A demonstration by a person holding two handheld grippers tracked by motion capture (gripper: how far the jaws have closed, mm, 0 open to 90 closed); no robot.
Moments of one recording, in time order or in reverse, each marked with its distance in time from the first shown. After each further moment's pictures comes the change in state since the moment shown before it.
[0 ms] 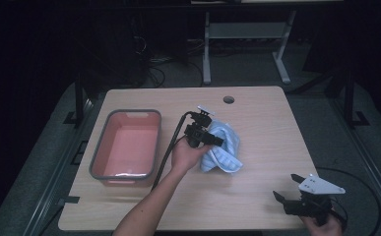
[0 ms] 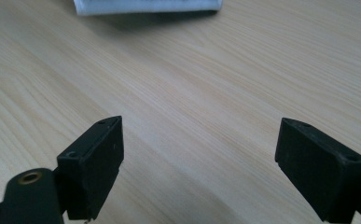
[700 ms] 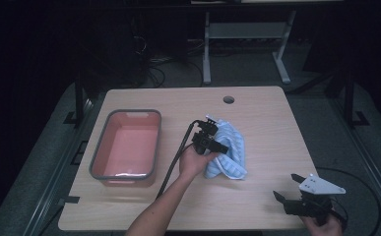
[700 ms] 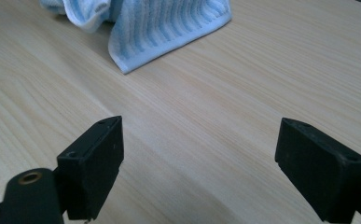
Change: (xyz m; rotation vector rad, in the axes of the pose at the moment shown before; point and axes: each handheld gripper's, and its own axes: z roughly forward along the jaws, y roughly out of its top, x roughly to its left) left arm 0.001 -0.013 0.036 0.039 0.007 -0.028; right arm 0.000 0.000 -0.001 0.001 0.001 -0.001
